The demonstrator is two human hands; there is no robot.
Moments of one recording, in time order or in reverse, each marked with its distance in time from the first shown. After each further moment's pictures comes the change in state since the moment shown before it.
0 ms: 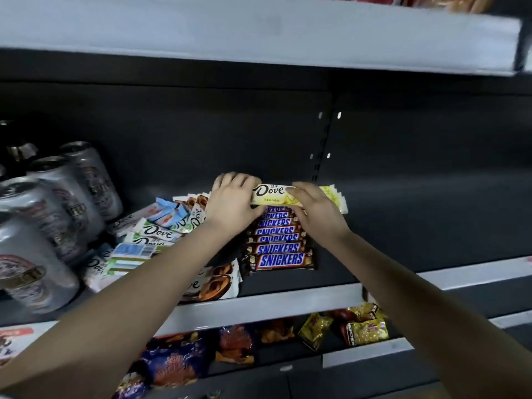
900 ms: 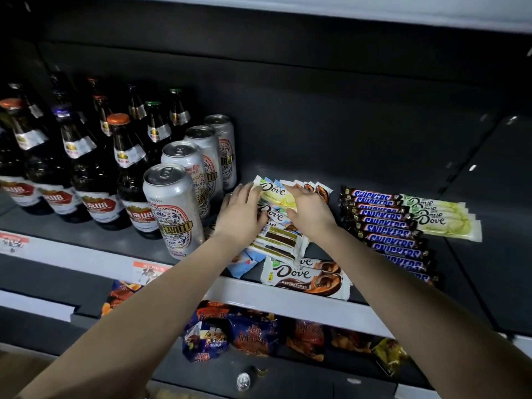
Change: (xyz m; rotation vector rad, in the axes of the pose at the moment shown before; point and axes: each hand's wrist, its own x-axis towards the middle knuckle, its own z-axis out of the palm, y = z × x) left_hand -0.112 -0.150 -0.020 0.031 -0.166 -0.452; right_hand 0.079 -0.171 0.121 0.087 -0.342 -0.048
